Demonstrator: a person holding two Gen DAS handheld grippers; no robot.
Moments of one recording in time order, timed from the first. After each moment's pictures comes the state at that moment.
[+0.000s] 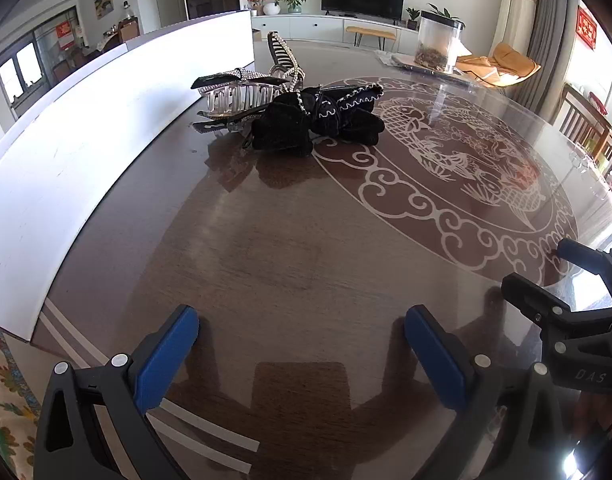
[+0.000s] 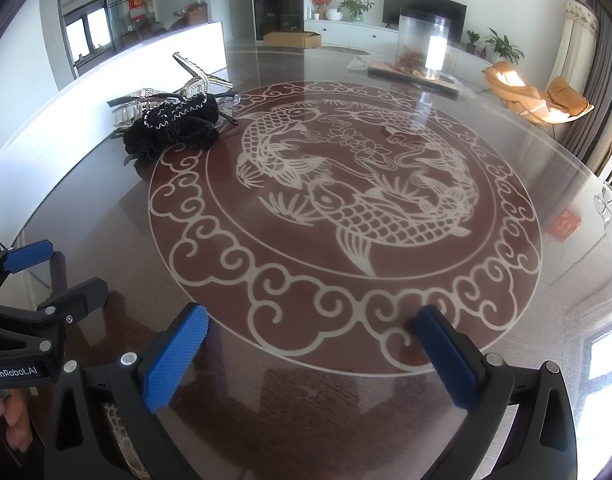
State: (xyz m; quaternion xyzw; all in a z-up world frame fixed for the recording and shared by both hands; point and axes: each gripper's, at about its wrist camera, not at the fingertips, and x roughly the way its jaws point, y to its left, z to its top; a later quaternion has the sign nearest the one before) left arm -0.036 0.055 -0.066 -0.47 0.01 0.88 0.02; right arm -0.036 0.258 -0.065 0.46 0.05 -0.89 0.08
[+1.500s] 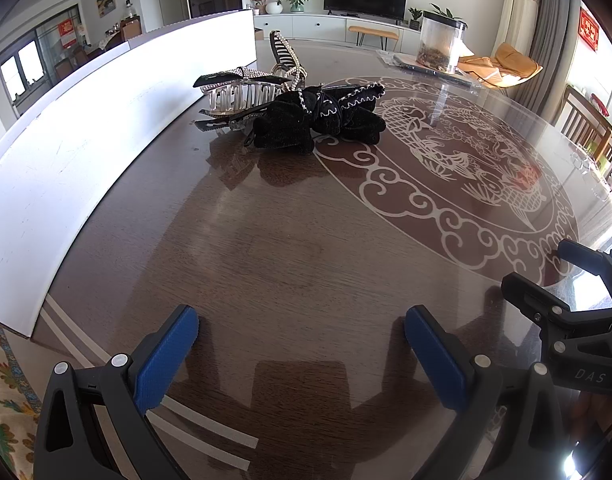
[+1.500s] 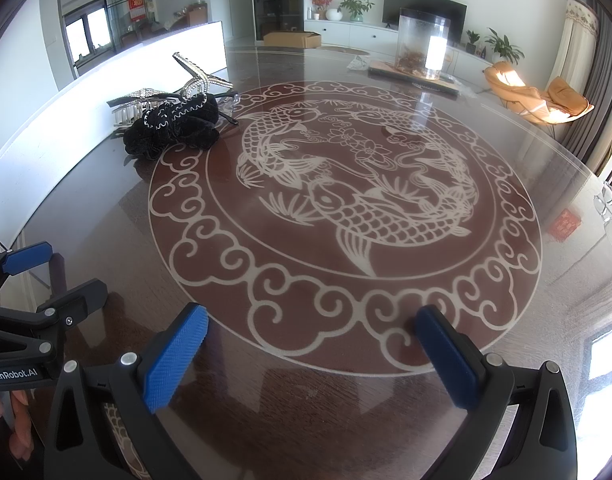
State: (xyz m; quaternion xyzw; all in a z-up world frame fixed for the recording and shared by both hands) left arm -0.035 0.056 -0.066 -0.47 0.01 0.88 0.02; right arm -0.036 0.258 -0.065 0.46 0.05 -0.89 0.08
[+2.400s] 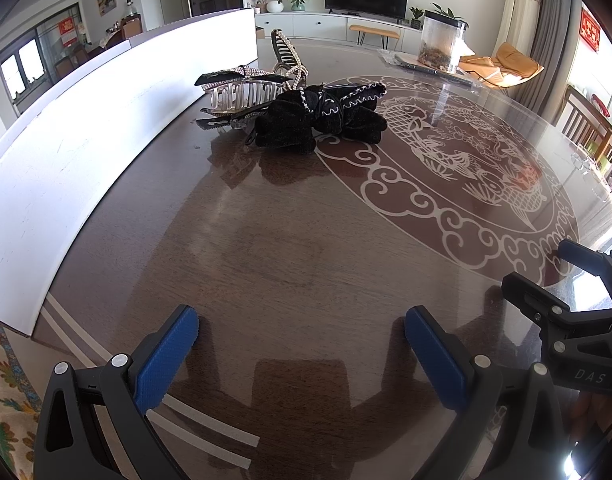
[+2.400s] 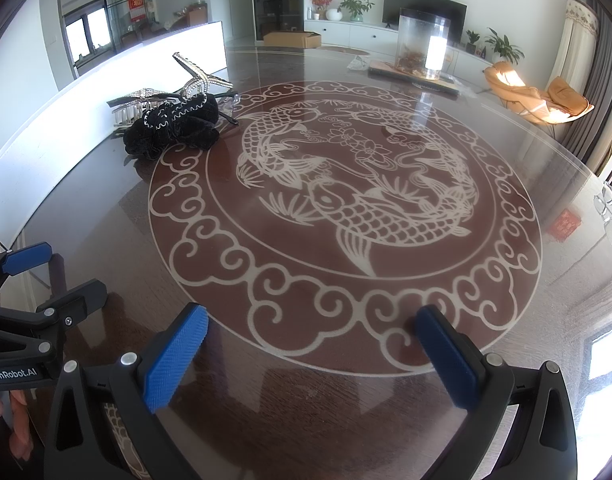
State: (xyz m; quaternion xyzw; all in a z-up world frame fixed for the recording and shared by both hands) left arm -0.036 0.055 -0.066 -0.48 0.01 0.88 0.01; right arm -0.036 0.258 -0.065 0.46 0.05 -0.89 0.08
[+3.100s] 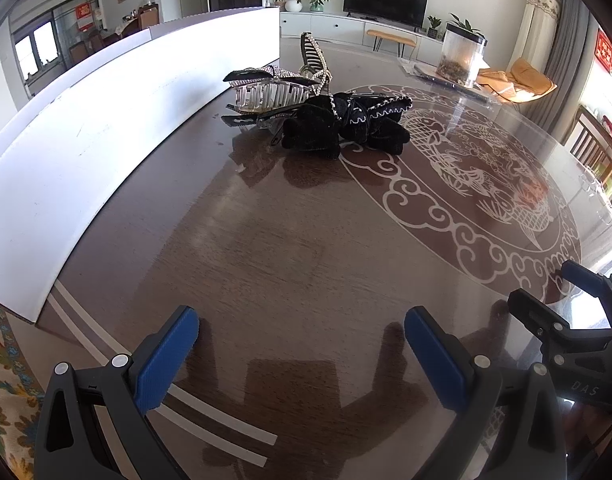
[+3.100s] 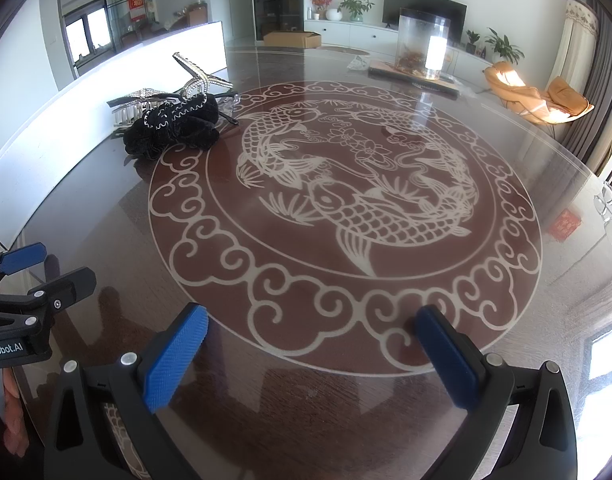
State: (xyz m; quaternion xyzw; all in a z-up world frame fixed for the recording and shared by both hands) left arm -0.034 0.041 -0.062 -0.47 -0.02 0.88 -0.01; right arm -0.036 0.258 -0.065 0.46 0.05 -0.89 0.08
